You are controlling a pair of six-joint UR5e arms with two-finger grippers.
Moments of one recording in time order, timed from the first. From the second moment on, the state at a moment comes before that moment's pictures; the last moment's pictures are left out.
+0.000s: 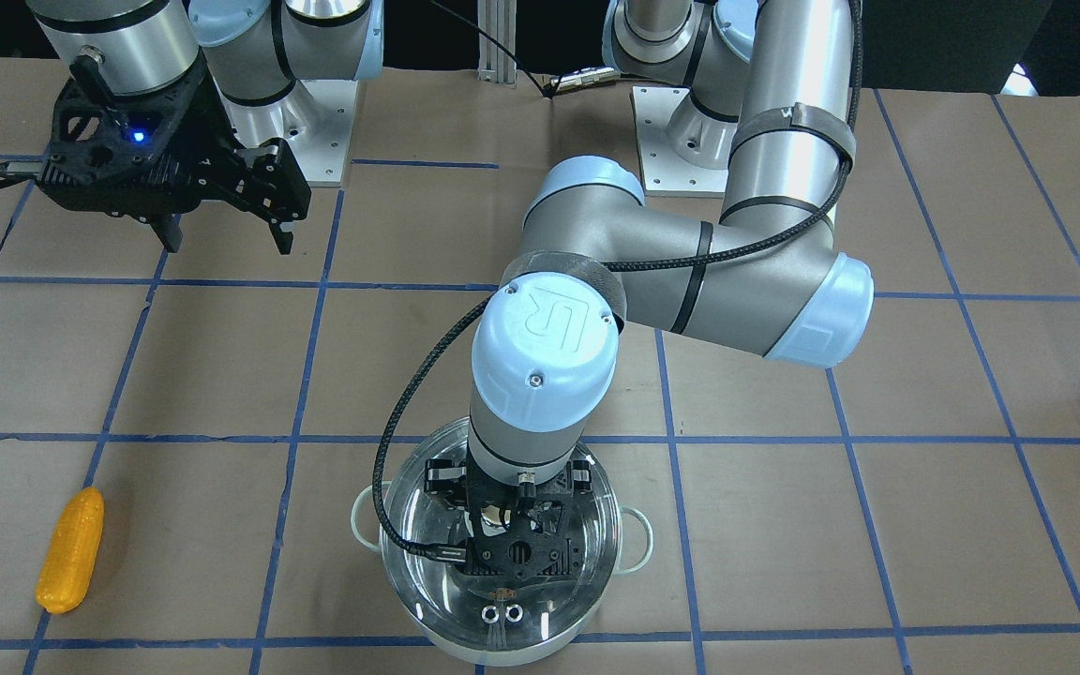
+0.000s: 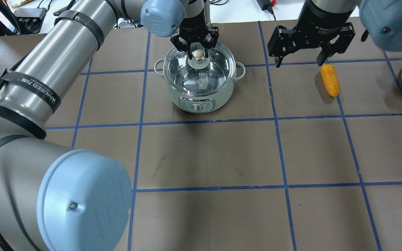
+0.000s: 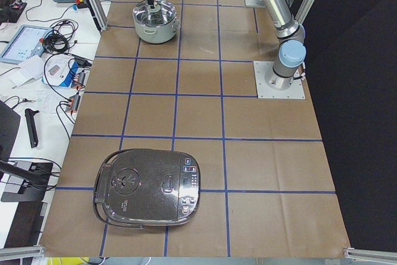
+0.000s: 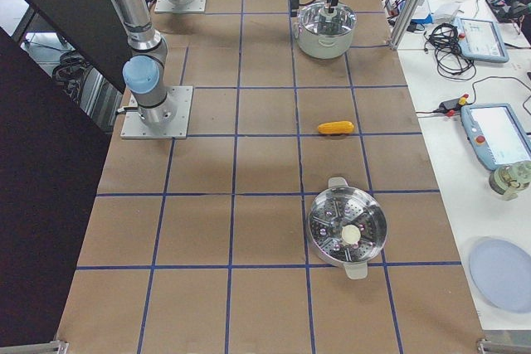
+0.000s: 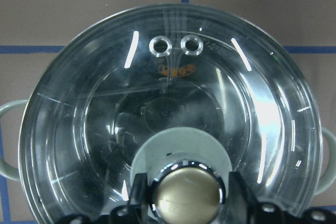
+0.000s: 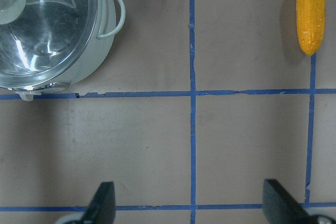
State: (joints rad) left arm -1.86 -2.26 -0.99 -1.42 1.51 -0.30; right arm 1.62 -1.53 1.48 -1.59 -1.57 0.06
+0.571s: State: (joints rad) left arm -1.84 -2.21 -0.98 -1.48 1.53 -0.28; right arm 1.62 -1.53 1.48 -1.59 -1.57 0.06
